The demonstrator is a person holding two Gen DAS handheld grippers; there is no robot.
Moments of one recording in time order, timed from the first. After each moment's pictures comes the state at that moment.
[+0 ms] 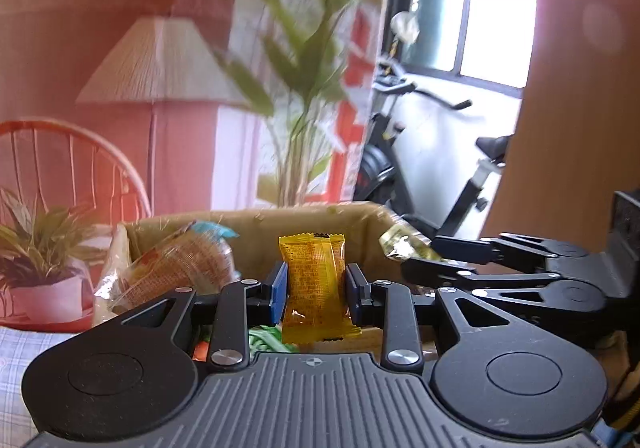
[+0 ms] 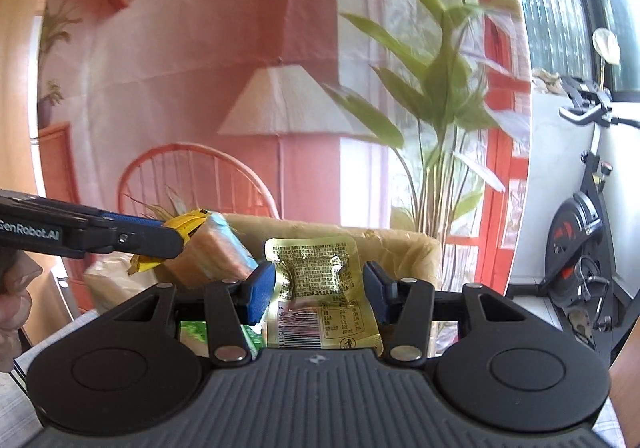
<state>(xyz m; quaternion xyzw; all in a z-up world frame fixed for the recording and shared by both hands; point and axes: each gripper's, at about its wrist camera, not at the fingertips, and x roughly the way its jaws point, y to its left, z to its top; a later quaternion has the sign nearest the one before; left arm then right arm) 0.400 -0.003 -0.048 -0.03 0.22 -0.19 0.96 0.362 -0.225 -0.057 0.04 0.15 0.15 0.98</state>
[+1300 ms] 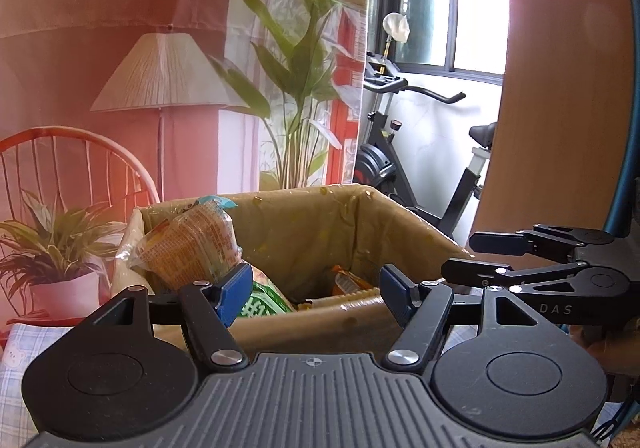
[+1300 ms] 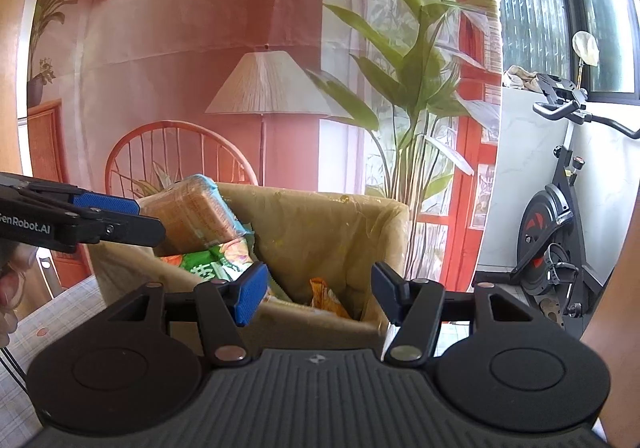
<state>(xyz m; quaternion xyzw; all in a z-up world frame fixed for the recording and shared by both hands) 0.335 -0.004 -0.049 0.00 0.20 -0.18 0.96 0.298 -0.230 -0.069 0.02 0.16 0.11 0.98</state>
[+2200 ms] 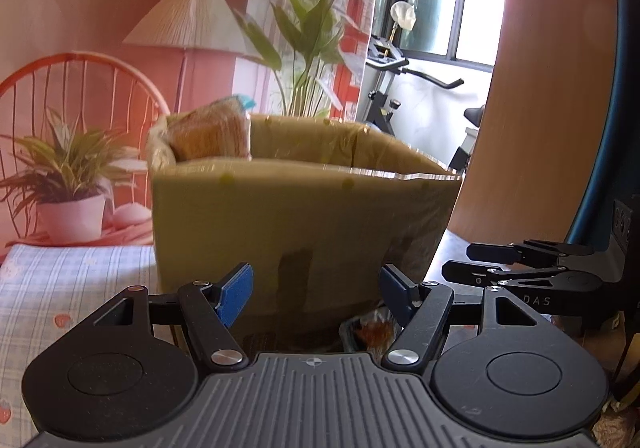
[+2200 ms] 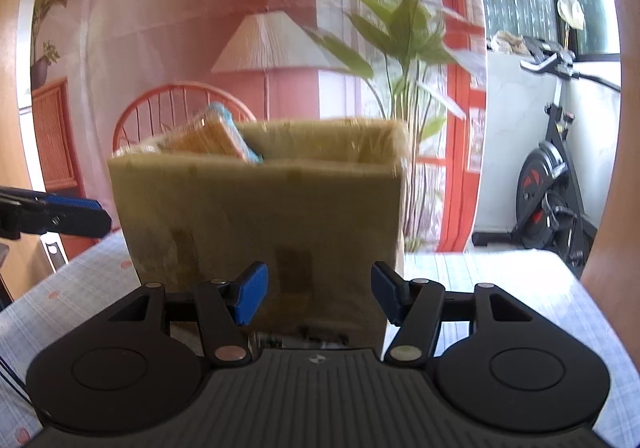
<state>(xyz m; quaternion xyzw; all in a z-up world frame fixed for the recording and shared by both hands) 0.280 0.026 -0.108 -0.03 0.23 -0.19 0.95 0.247 -0.219 -0.136 0.05 0.20 0.10 0.97</state>
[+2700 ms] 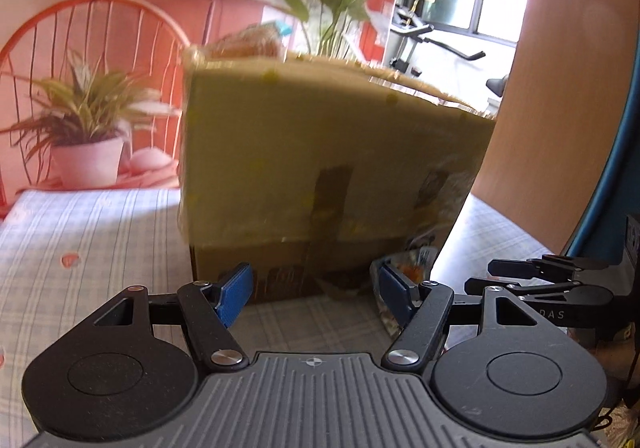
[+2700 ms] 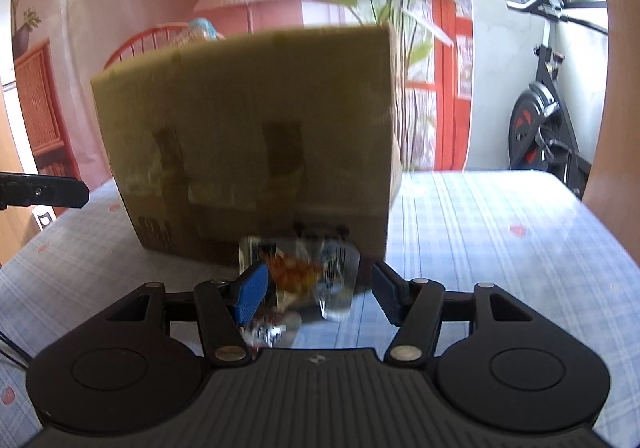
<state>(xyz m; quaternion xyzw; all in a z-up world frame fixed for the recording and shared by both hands) 0.279 0.042 -0.150 -0.05 0.29 -0.16 0.94 0.233 -0.213 -0.196 0.06 0.27 0.09 0.96</state>
